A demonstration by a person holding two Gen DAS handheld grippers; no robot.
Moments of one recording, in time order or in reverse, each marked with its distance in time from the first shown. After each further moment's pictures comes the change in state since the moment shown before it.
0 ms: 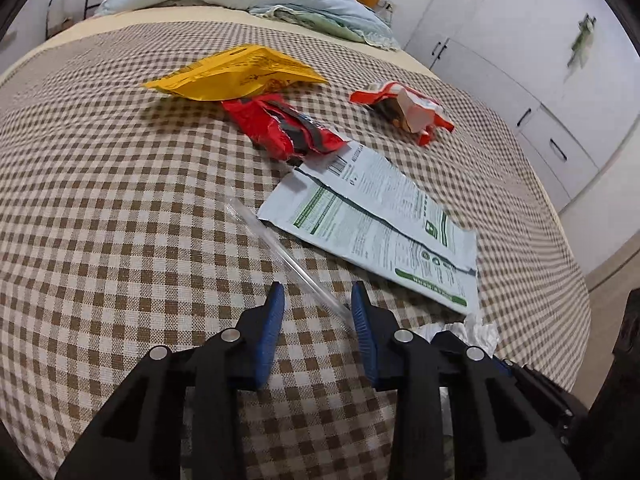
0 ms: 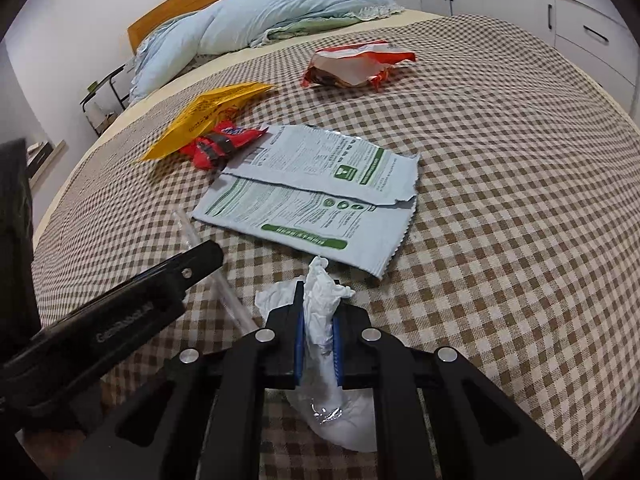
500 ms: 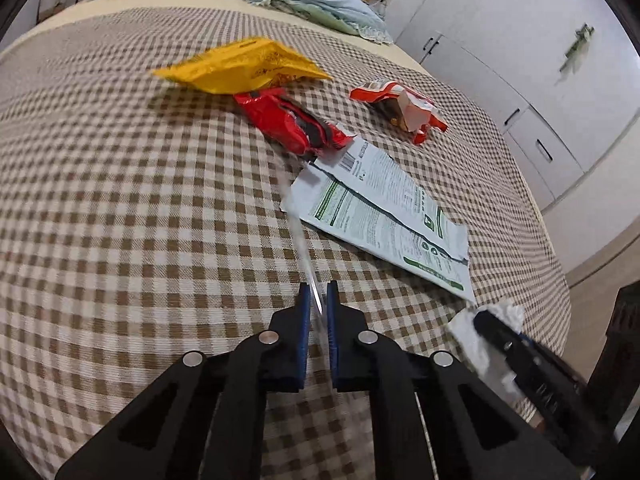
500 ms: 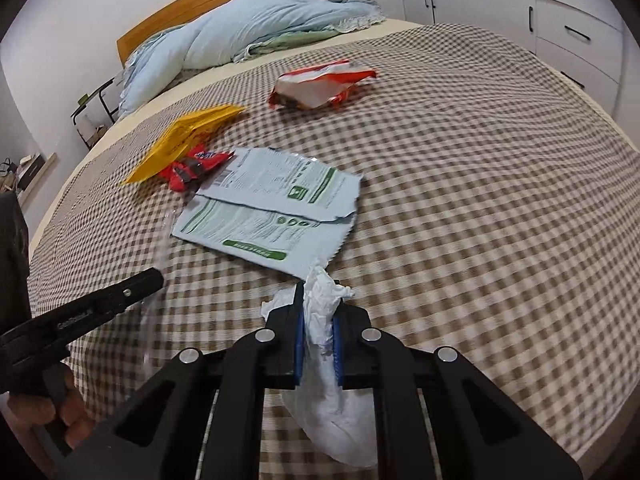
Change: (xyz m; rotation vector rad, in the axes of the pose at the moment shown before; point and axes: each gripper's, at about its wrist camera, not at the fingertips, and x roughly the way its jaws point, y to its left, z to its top) left arm -0.019 0.027 0.005 -0.009 0.051 -0.080; right arm -0.025 -0.033 0.006 0.032 -0.042 -0.044
